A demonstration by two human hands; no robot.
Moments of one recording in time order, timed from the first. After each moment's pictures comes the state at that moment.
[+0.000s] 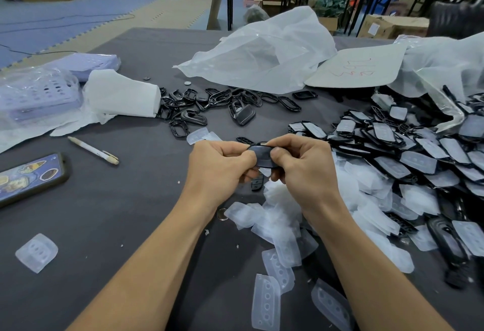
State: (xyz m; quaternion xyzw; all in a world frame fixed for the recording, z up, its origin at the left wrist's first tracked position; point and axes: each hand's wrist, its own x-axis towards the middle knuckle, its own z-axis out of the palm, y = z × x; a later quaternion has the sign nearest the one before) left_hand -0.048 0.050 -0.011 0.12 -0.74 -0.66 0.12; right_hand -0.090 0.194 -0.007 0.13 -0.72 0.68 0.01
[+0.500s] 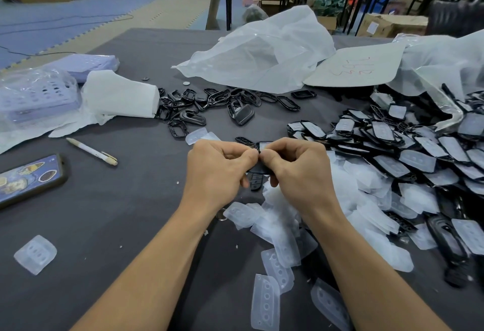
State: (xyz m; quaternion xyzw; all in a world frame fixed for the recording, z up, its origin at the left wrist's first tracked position) left_hand -0.051 0.049 -0.017 0.10 -0.79 -0.58 0.19; right_hand -0.086 0.195 -0.011 0.15 -0.76 0.63 0.04
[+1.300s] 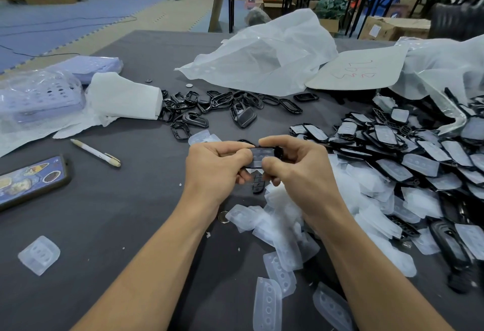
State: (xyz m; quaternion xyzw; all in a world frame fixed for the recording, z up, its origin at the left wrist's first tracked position) left_hand -0.055 0.048 -0.014 0.15 -0.69 -0.68 0.18; right_hand -0.087 0.197 -0.007 0.15 -0.71 0.69 -0.04
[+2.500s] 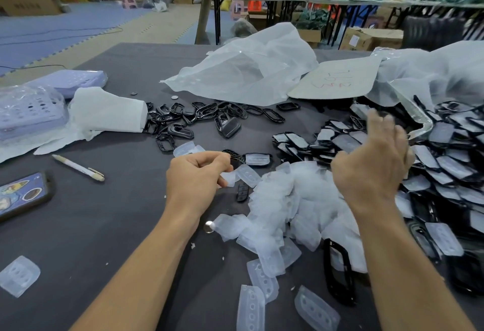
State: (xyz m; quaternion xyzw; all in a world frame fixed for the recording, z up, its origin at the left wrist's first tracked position) left_hand -0.057 0.042 -0.021 0.19 -0.72 -0.64 0.19; right_hand -0.120 0.279 0.014 -0.10 -0.93 0.25 0.24
